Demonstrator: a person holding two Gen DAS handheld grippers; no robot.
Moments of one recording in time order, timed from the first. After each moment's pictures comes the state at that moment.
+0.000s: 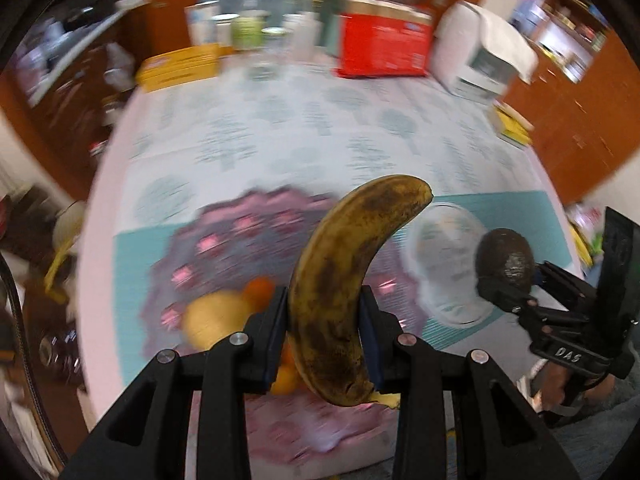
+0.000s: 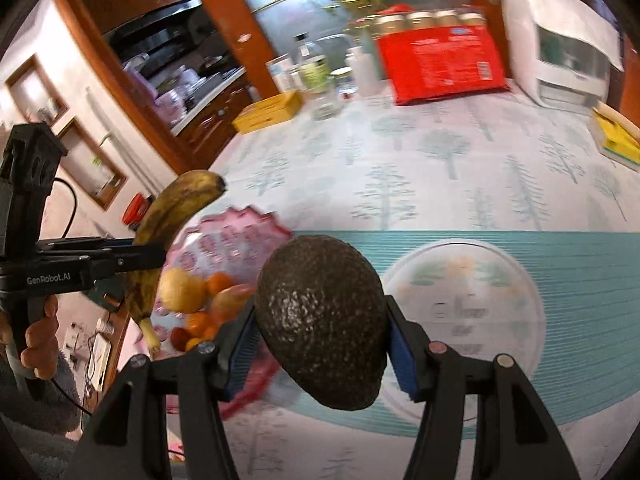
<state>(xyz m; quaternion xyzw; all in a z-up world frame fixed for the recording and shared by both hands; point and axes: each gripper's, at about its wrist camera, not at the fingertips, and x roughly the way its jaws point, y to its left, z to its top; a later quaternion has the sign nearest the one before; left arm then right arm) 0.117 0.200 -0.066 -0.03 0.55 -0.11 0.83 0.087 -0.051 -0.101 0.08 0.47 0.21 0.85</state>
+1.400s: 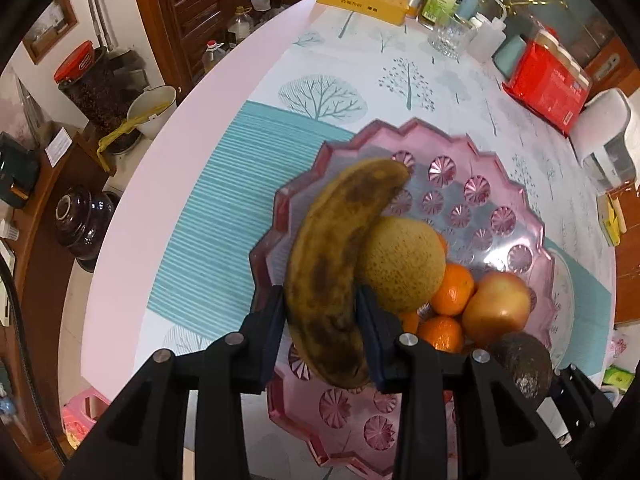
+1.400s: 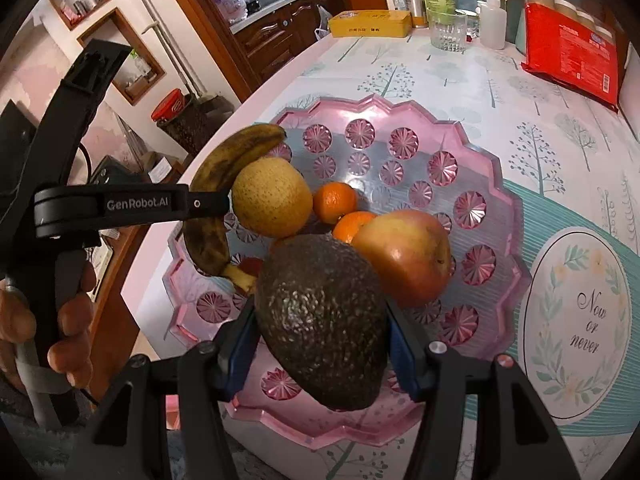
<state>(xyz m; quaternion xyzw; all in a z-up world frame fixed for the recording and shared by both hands) 0.095 0.298 -0.165 -0.16 0.58 0.09 0.79 0.069 0.095 -0.153 -0.04 0.55 0.28 0.79</state>
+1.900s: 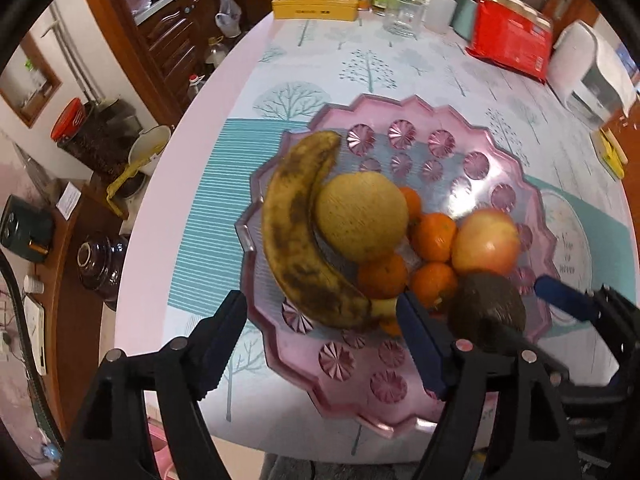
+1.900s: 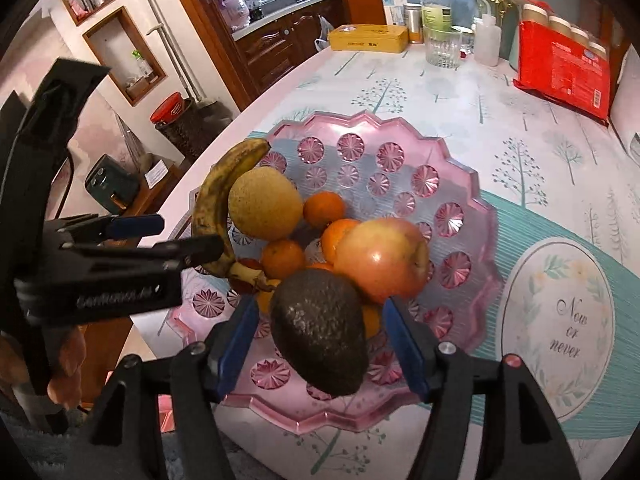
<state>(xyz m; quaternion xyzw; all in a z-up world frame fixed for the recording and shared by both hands) 0.064 0.257 -0.143 -0.06 0.58 0.06 0.81 0.060 0.077 -0.135 -0.05 0.52 0.27 0.81</state>
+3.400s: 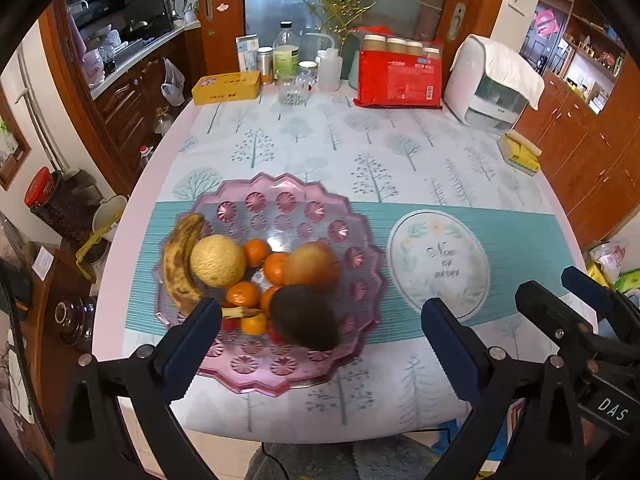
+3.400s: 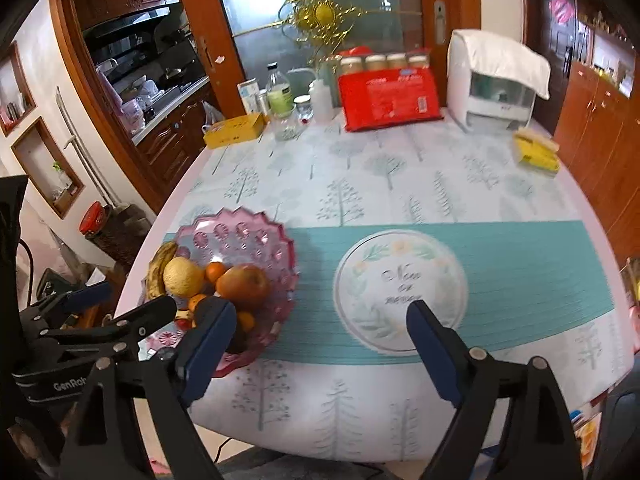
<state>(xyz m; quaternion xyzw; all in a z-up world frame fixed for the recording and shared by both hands) 0.015 0.135 -0.031 -0.04 0.49 -0.03 0.87 -0.004 -0.061 -0.019 0.03 0.44 0.07 0.90</state>
